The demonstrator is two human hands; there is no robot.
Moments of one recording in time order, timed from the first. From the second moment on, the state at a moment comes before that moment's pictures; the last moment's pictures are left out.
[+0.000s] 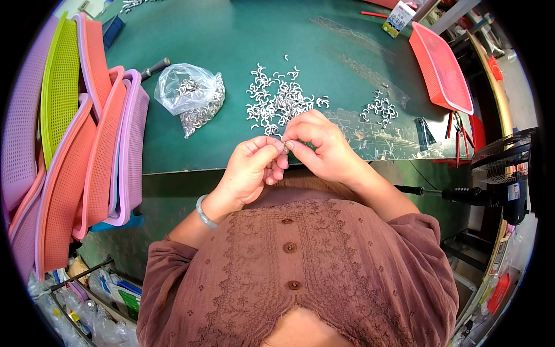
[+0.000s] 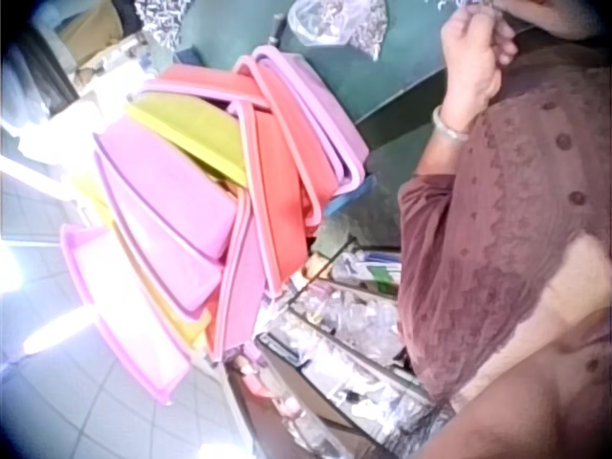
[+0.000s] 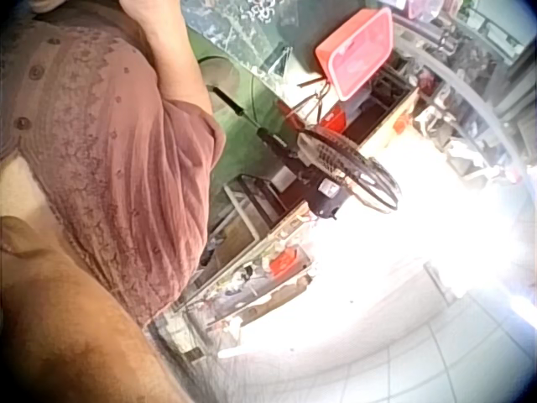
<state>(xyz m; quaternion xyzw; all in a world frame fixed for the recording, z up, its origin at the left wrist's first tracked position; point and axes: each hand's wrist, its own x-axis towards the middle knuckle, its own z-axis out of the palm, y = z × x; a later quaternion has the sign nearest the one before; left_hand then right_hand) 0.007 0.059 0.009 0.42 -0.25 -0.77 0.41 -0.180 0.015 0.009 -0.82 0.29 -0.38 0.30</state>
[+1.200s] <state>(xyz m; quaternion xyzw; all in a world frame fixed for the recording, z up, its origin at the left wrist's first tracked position) 0.030 0.061 -0.010 0.32 -0.16 -0.79 0.50 -0.166 0.004 -0.007 -0.87 0.31 -0.34 0.15</state>
